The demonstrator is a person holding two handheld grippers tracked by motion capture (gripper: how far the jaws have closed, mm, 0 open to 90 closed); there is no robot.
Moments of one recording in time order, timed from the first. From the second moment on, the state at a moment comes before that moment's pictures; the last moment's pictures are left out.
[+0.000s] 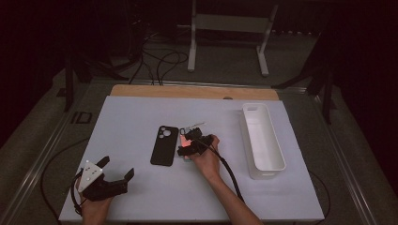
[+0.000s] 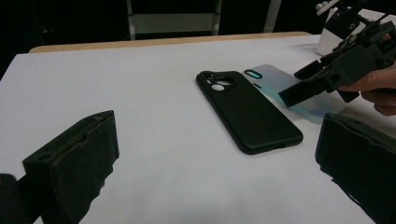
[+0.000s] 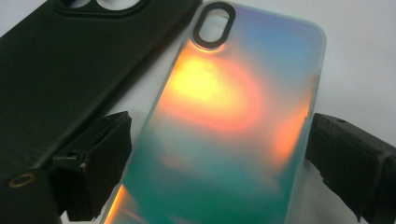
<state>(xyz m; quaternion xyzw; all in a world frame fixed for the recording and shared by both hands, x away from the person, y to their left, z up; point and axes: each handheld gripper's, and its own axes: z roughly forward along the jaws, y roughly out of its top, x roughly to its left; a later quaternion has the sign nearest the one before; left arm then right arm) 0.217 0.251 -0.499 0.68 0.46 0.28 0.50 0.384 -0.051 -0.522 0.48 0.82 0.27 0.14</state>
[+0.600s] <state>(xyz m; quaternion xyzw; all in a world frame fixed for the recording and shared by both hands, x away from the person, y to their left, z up) 0.218 0.250 -0.500 0.68 0.46 0.28 0.49 0.382 -0.069 -0.512 0.47 0.83 0.27 0.15</state>
